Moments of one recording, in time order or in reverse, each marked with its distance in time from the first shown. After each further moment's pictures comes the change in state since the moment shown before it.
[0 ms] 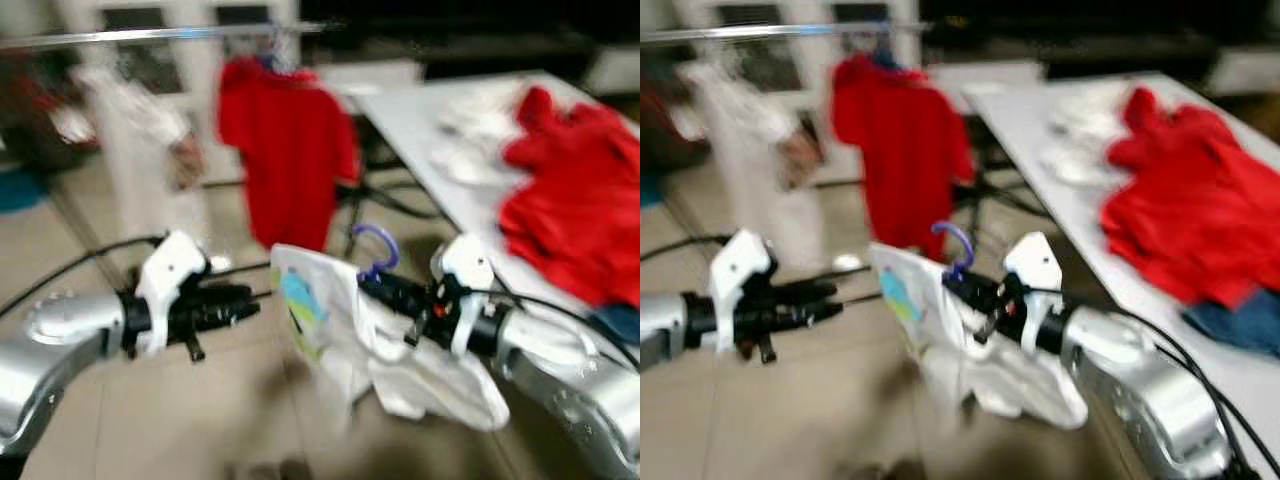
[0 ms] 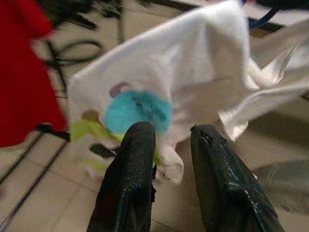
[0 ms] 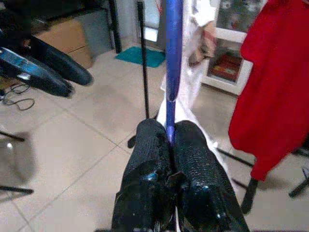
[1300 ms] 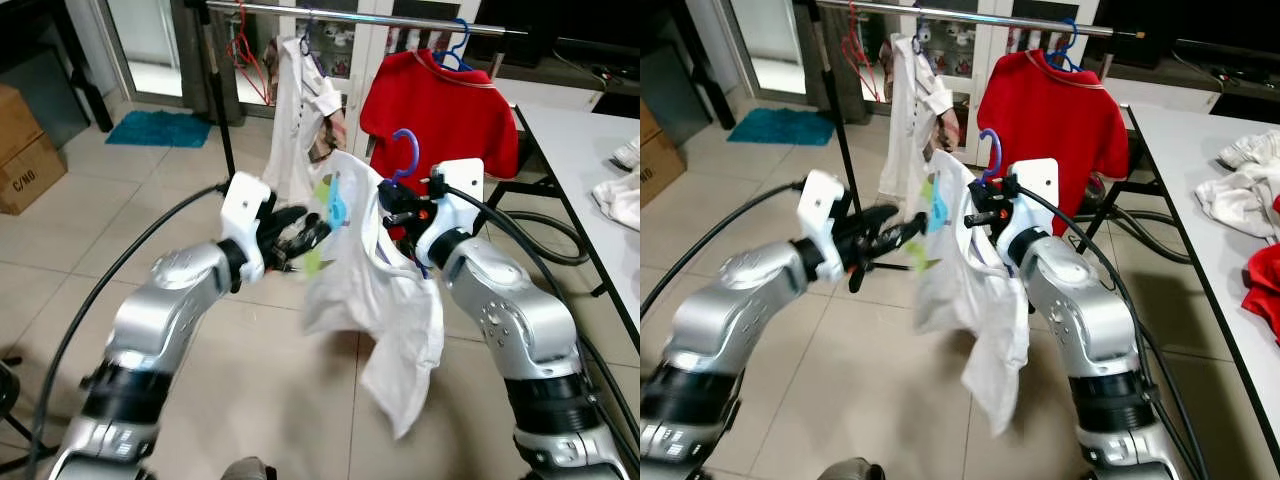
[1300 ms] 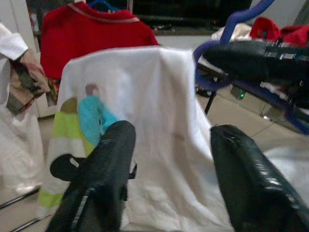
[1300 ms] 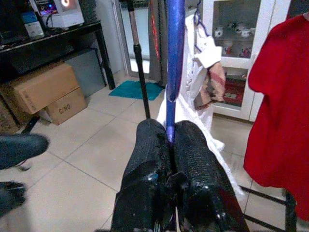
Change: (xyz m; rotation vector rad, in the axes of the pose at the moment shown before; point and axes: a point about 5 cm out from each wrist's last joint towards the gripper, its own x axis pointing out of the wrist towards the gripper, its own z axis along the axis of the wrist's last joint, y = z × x) left arm 0.100 0.019 0.048 -0.099 -0.345 0.137; right arm 0.060 -0.050 0.039 0.167 -0.177 -0.429
